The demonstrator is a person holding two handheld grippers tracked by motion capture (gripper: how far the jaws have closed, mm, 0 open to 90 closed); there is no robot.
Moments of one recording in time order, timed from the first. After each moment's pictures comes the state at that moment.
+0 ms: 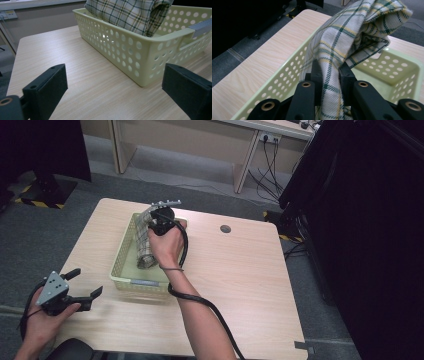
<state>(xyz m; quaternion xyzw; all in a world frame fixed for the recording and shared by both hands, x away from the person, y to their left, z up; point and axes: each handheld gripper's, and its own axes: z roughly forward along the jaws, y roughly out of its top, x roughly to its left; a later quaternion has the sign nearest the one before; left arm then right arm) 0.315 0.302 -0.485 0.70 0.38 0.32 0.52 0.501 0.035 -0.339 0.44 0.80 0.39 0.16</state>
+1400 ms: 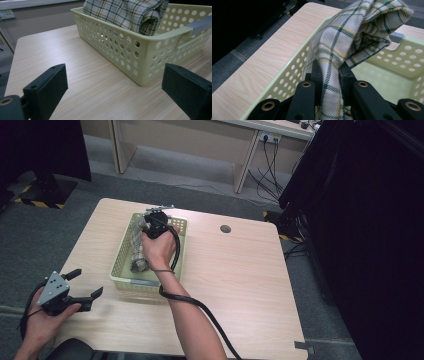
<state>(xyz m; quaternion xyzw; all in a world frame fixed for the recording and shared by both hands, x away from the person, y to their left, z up) 0.316 0.301 -0.485 0.70 0.38 0.32 0.51 0.502 0.053 -0.360 0.46 0.79 0.38 0.14</state>
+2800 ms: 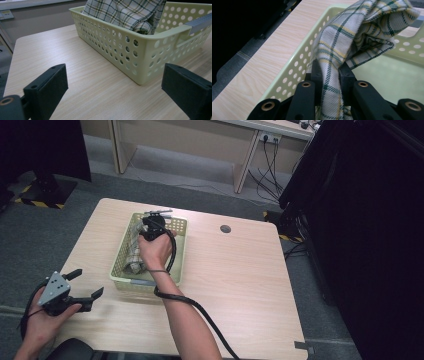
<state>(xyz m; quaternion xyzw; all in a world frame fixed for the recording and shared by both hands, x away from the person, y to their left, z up) 0.316 0.300 -0.485 0.71 0.37 0.32 0.51 0.505 0.061 -0.377 0.49 0.78 0.38 0.11</state>
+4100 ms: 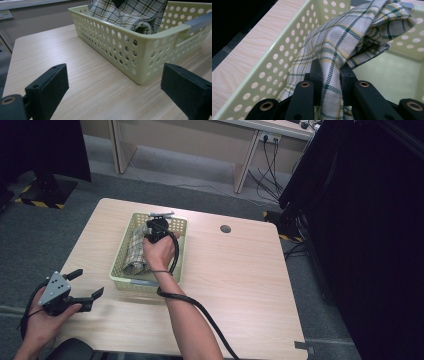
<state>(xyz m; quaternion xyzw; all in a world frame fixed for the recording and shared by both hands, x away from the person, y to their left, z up) 0.316 0.300 -0.485 0.71 0.37 0.32 0.51 0.513 0.053 -0.392 0.50 0.78 0.35 0.12</state>
